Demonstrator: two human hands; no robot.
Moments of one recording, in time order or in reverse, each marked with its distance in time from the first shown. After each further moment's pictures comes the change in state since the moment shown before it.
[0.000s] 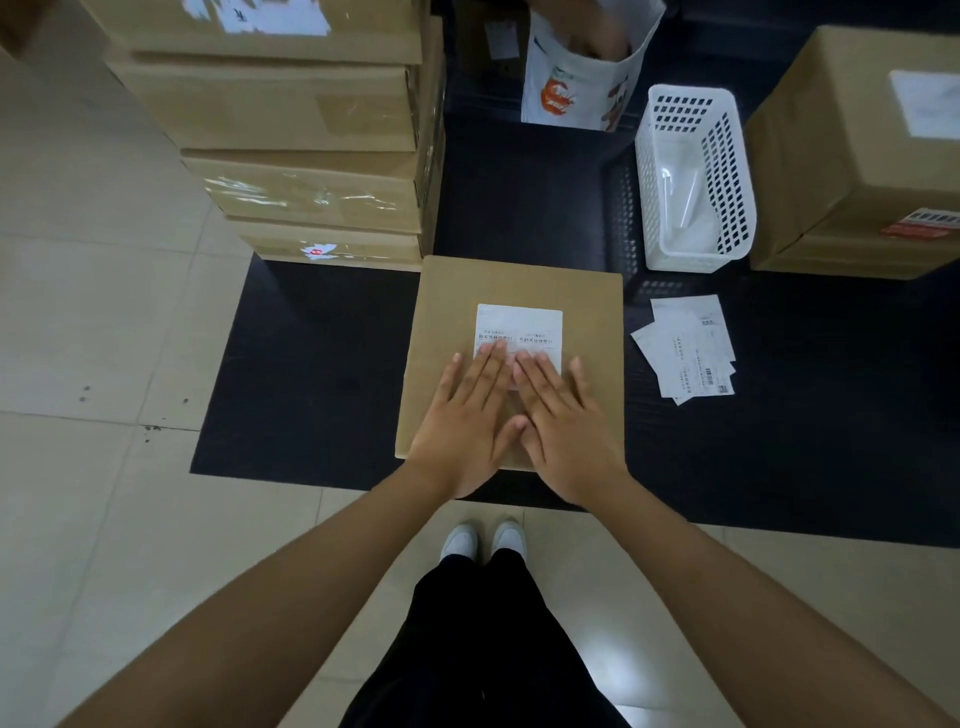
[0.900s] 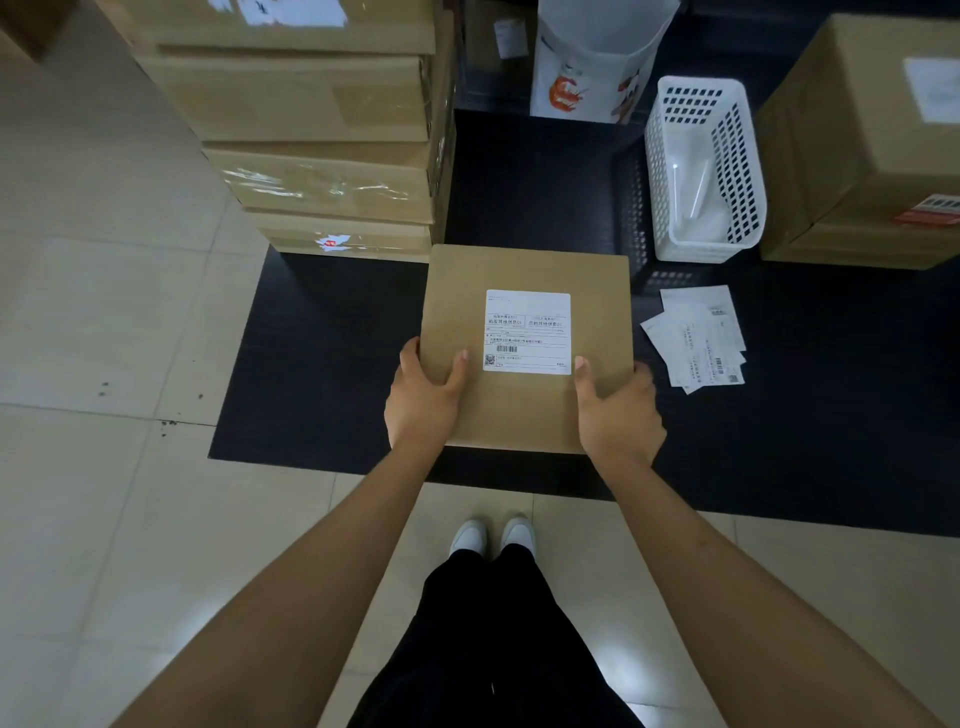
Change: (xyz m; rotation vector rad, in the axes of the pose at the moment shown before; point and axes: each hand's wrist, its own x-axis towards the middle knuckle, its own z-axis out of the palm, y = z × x) left_hand -0.004 -0.024 -0.016 -0.761 0.181 -0.891; right_hand 0.002 0.007 -0.005 0.581 0.143 1.077
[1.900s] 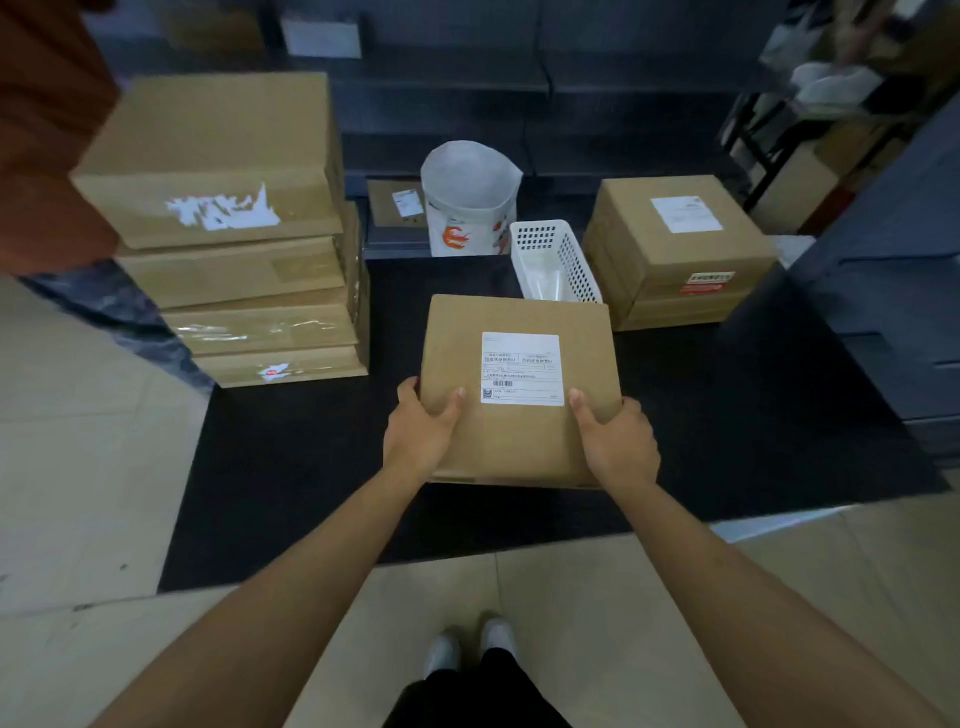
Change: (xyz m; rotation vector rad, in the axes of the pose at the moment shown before) left_hand -0.046 0.099 -0.018 -0.129 -0.216 0.249; right_hand -0.010 0.015 -0.126 0.203 0.091 0.076
